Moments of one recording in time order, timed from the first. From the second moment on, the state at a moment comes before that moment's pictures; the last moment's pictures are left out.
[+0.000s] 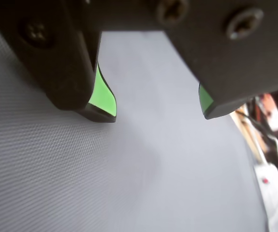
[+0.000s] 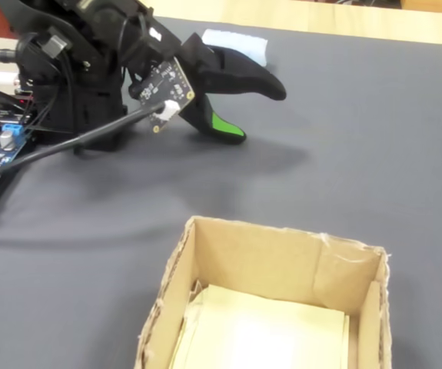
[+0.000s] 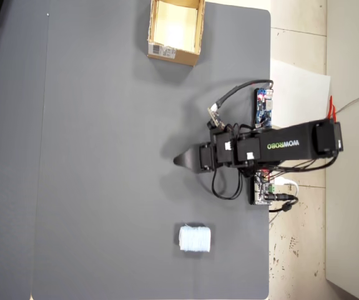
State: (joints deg) arm -9.1 130.8 174.3 -2.3 94.0
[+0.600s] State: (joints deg) arm -28.0 125.3 146.2 28.5 98.0
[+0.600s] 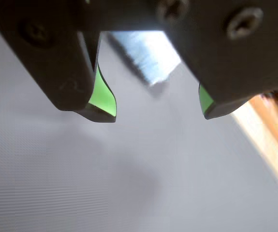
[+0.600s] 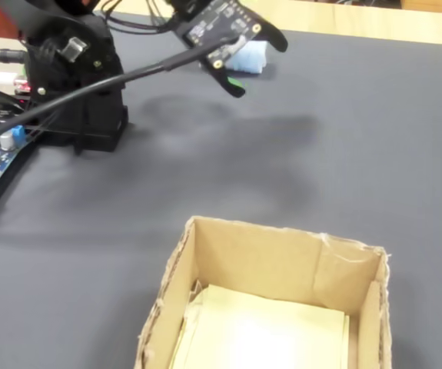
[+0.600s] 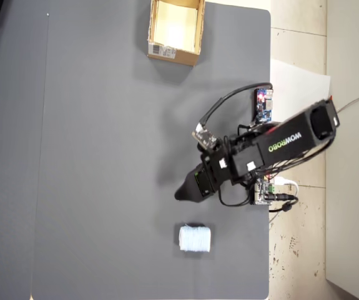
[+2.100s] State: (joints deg) arm -50.9 90.4 125.3 38.2 130.6
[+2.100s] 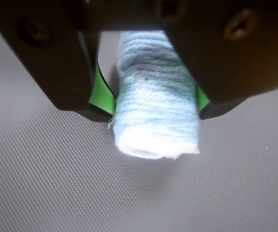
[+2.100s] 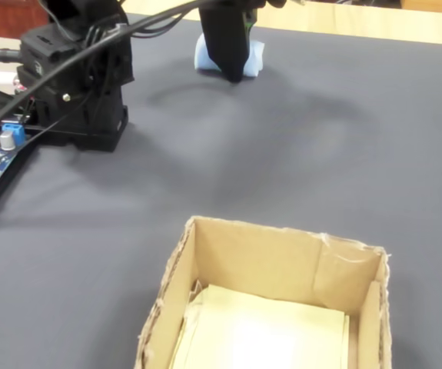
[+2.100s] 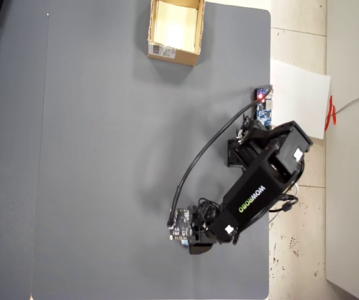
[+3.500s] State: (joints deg) arm -11.6 116.0 126.1 22.1 101.9
